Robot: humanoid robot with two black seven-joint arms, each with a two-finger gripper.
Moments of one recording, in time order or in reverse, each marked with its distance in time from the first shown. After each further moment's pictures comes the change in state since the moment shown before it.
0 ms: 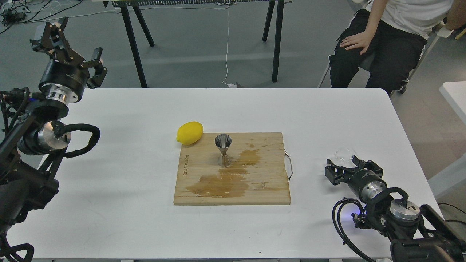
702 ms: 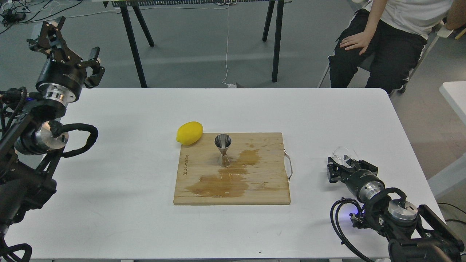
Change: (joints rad) left arm 0.000 0.010 -0.002 0.000 0.000 0.000 -0.001; right arm 0.002 0.007 -0.005 0.024 -0.003 0.015 -0.007
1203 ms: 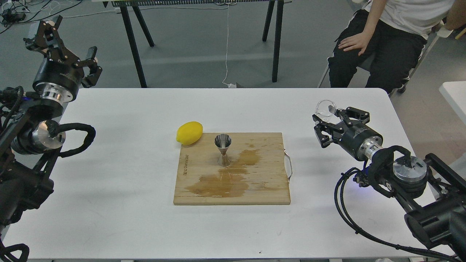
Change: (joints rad) left arm 0.000 0.012 0.000 0.000 0.000 0.000 0.002; right arm 0.169 -0.243 -0.219 0.328 -0.045 -0.102 0.009
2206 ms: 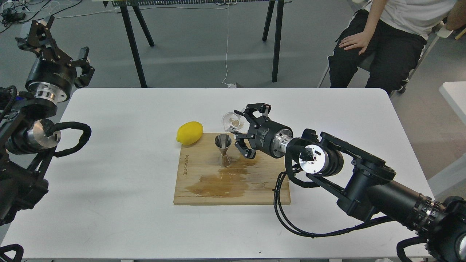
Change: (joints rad) left arm -0.001 0.025 0.008 -0.003 0.000 0.042 0.000; right arm 0.380 0.206 -0.517 -0.054 -0.476 -0.128 0.007
